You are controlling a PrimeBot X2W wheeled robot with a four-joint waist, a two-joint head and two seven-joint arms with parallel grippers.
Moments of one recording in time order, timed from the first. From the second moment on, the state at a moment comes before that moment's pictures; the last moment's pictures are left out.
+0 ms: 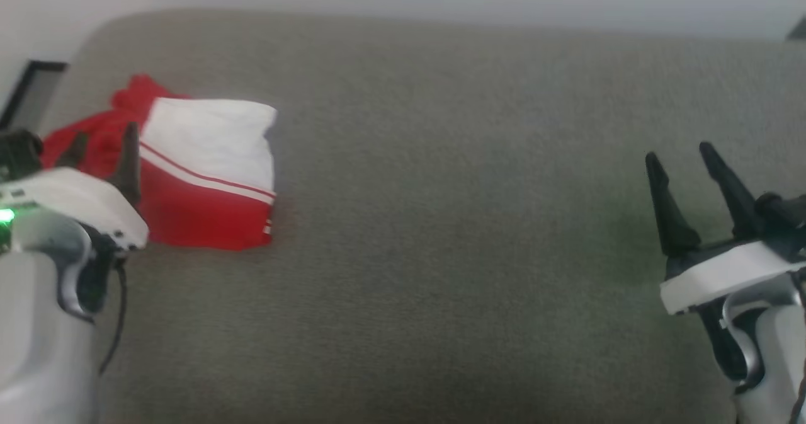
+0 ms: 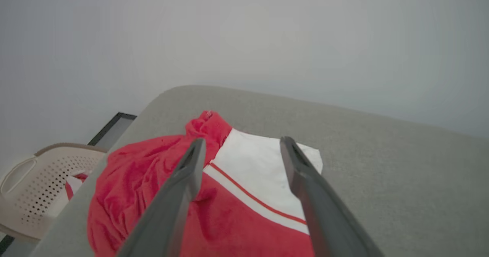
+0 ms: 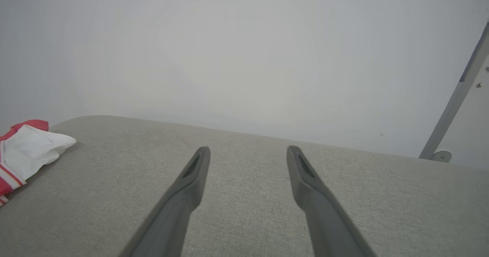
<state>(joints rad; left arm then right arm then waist) -0.50 0.33 0.10 0.42 -0.44 -0.09 0.10 -0.25 -0.27 0.06 0.13 0.32 0.13 -0.14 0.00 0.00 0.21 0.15</state>
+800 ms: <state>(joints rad) -0.82 0.43 0.04 0.81 -0.44 0.01 0.52 -0.33 -0.29 0.06 0.07 0.36 0.13 -0.11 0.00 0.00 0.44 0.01</state>
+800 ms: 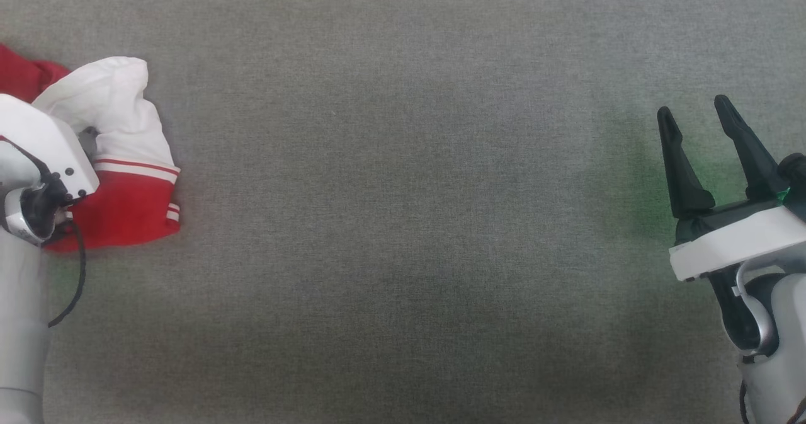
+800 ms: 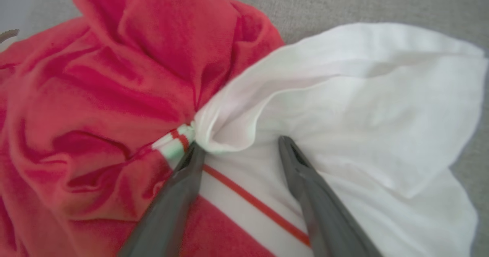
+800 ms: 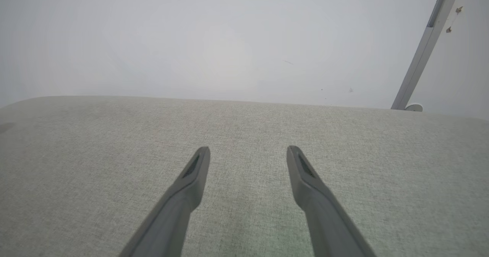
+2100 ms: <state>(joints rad) -0.84 0.54 -0.08 0.39 -0.39 -0.05 0.51 -0.25 -0.17 0.00 0.14 0.33 0.13 -0.14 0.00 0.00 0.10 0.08</state>
